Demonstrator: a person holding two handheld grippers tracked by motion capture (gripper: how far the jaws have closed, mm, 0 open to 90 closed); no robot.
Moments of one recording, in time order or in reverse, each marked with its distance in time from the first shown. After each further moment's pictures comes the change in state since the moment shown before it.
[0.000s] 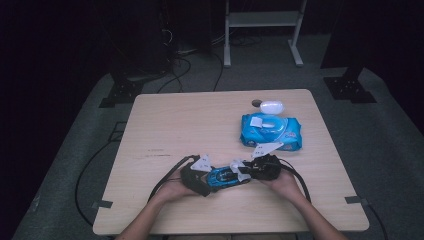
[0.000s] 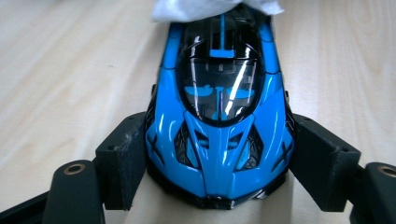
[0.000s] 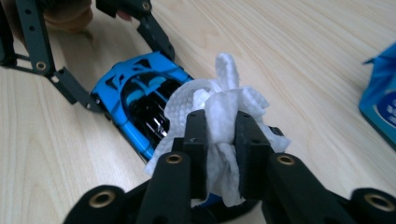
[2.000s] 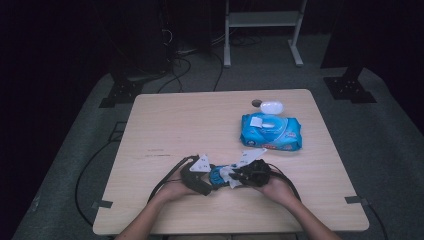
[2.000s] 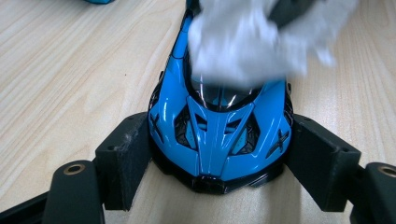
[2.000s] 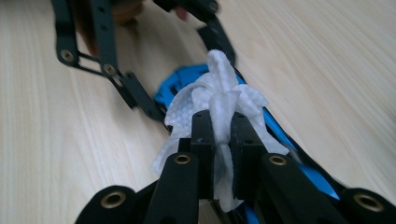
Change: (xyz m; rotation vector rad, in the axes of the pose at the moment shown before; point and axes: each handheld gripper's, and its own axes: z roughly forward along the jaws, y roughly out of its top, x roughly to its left) left arm 0.000 -0.004 0.004 -0.045 0.042 0.008; right arm 0.040 0.022 0.011 0.080 -0.001 -0.151
